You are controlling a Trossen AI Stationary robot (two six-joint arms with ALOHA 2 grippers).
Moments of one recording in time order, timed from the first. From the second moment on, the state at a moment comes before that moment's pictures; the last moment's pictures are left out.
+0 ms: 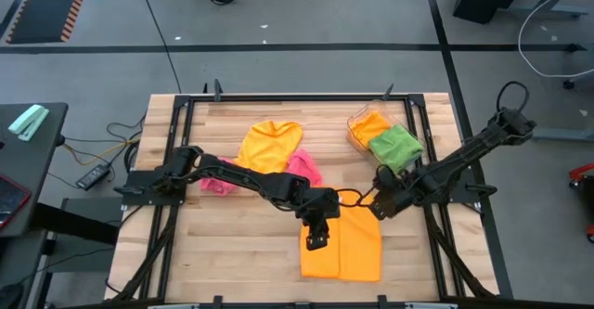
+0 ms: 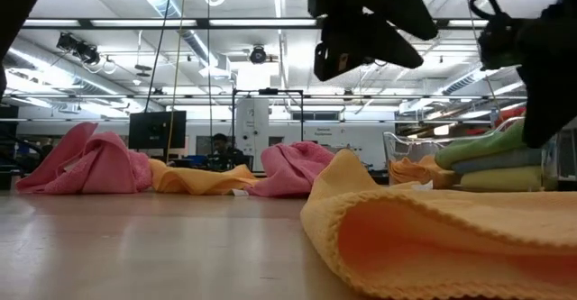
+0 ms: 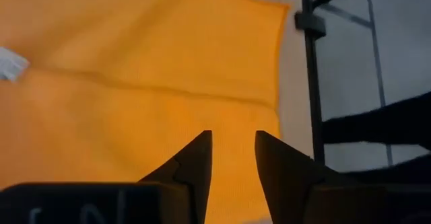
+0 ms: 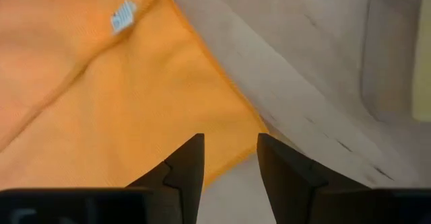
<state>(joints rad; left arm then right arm) -0.22 2.13 1.78 -0.52 0.25 -0.42 0.51 1.14 0.64 -0.83 0.32 1.30</state>
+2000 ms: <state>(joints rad) -0.22 2.10 1.79 -0.57 0.23 -0.46 0.31 1.11 0.41 -0.63 0.13 1.01</state>
